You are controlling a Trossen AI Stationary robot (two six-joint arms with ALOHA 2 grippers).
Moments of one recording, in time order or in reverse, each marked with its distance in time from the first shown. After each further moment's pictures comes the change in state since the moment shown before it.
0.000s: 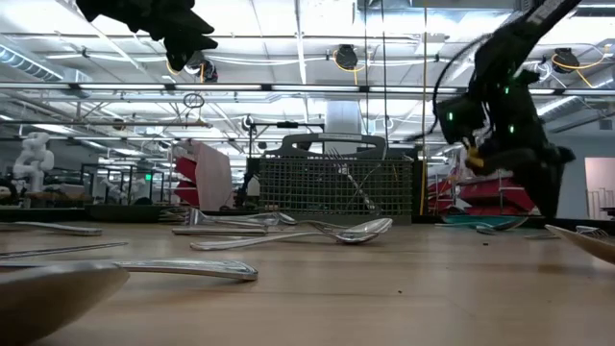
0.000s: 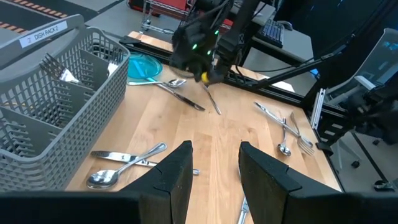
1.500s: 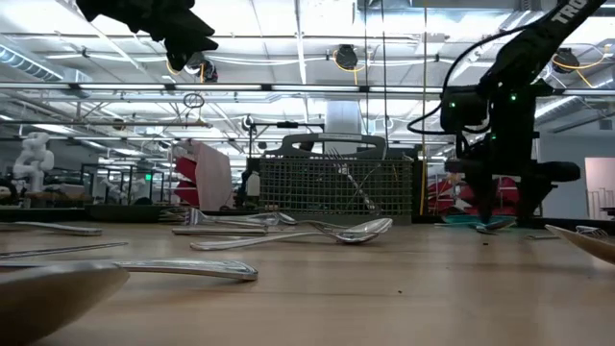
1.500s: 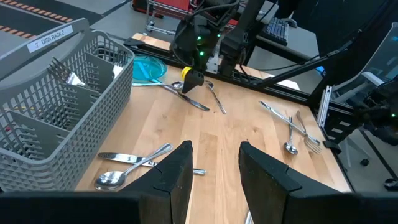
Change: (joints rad) left arm 0.000 0.000 0.000 0.001 -0.017 0.026; right arm -0.033 -0.084 -0.143 0.422 0.053 0.537
